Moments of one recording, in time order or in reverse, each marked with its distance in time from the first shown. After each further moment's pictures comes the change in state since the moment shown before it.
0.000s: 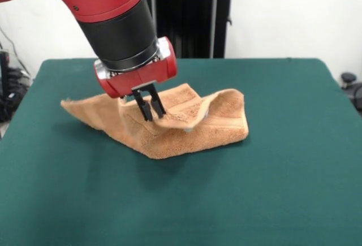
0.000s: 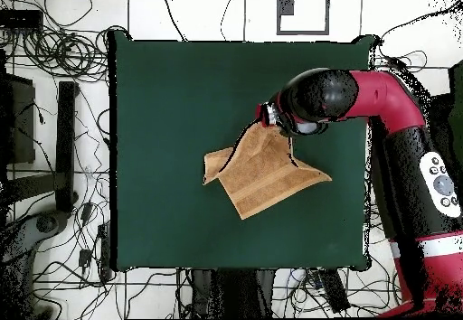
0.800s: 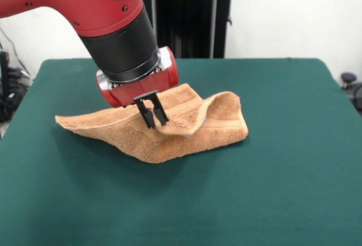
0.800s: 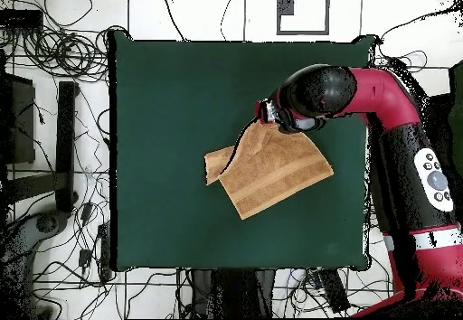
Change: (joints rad) arm 0.010 0.038 0.000 -0.039 0.000 0.017 0.000
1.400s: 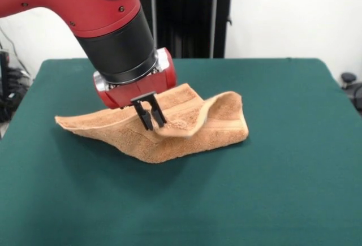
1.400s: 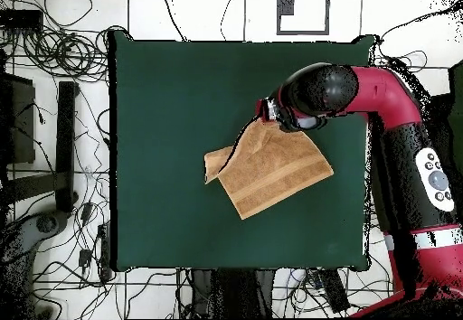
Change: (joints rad) arm 0.000 0.003 0.000 -0.013 0.000 0.000 0.000
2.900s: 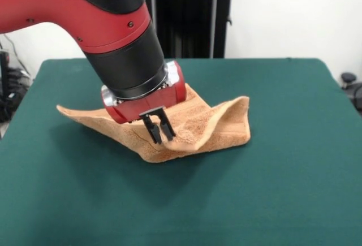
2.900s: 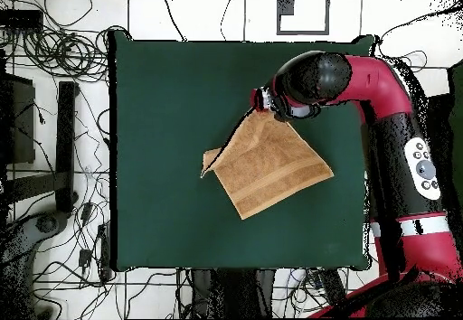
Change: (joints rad) arm 0.047 0.044 0.000 -0.097 0.000 0.028 0.000
